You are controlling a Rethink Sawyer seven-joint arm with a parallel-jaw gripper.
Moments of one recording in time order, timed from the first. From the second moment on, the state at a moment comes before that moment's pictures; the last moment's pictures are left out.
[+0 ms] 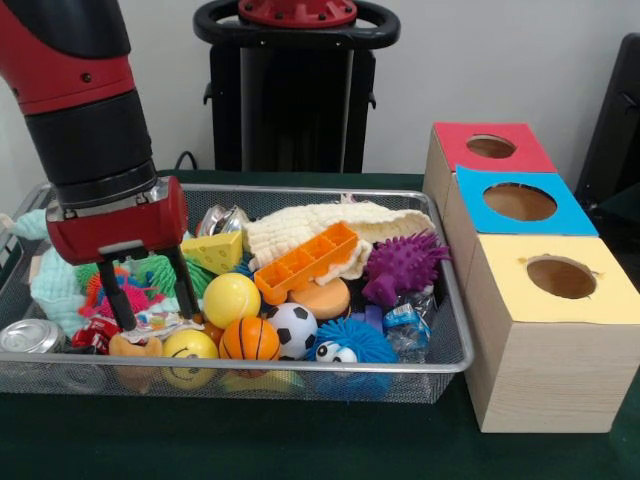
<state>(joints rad) -0.94 -0.45 0.75 1.40 -0.54 0.72 1.53</state>
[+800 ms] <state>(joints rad) -0.96 -0.43 0.75 1.41 -0.54 0.70 1.53</state>
